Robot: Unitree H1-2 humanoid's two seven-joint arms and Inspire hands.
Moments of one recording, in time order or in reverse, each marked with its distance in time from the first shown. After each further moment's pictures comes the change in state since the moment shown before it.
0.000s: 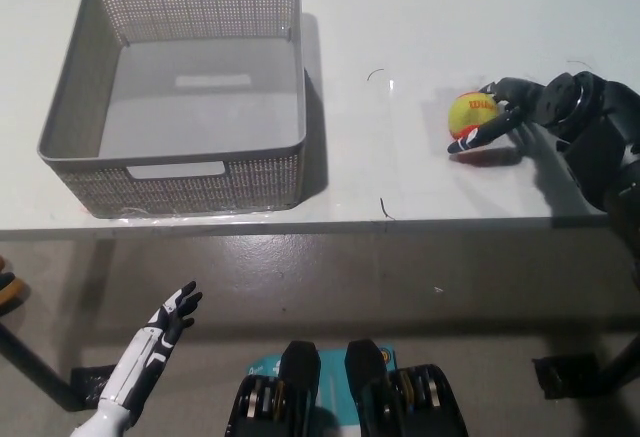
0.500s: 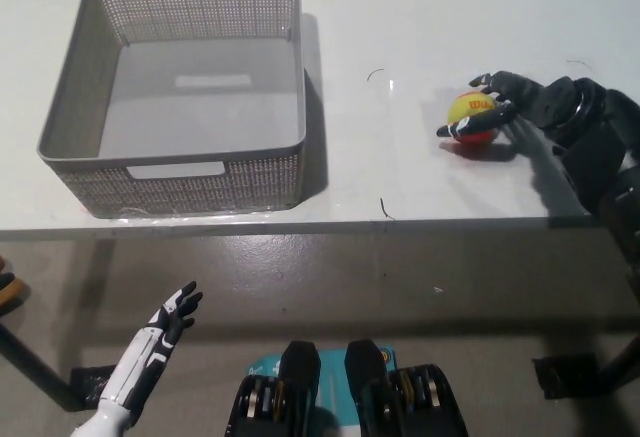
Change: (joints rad) left_arm 0.000 0.000 0.000 0.001 0.002 0.000 0.000; right_arm 0.028 0.020 -0.079 0.008 0.038 -0.055 -0.123
